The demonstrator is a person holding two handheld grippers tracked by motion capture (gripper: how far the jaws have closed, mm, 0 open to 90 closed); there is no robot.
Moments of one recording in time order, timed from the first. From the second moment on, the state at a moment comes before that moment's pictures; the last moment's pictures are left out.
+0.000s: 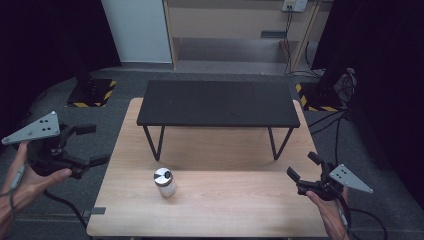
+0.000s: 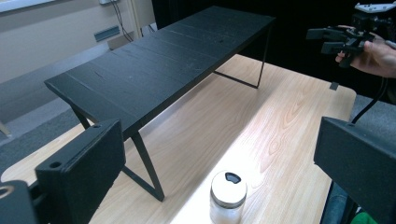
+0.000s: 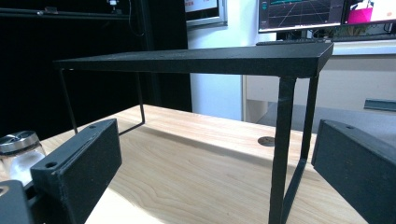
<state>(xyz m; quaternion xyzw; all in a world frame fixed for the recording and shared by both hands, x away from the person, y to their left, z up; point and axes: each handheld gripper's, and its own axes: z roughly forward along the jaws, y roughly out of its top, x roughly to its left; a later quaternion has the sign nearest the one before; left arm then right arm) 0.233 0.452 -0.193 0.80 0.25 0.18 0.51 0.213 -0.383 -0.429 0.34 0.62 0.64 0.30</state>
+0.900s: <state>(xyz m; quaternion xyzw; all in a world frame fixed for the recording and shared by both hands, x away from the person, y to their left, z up) 0.239 0.447 -0.190 0.81 0.23 0.17 0.50 0.212 -0.384 -0.429 0.34 0.62 0.64 0.30</state>
